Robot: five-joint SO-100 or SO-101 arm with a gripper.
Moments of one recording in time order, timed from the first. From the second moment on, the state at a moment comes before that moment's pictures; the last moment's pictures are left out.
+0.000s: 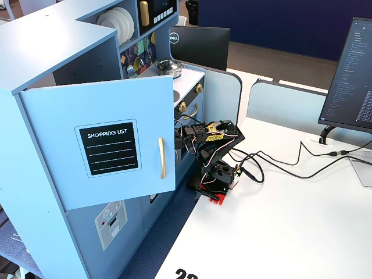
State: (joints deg) arm -45.7 145.8 138.9 -3.4 -95.9
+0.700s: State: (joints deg) arm -46.2 125.8 128.5 -14.2 -92.5
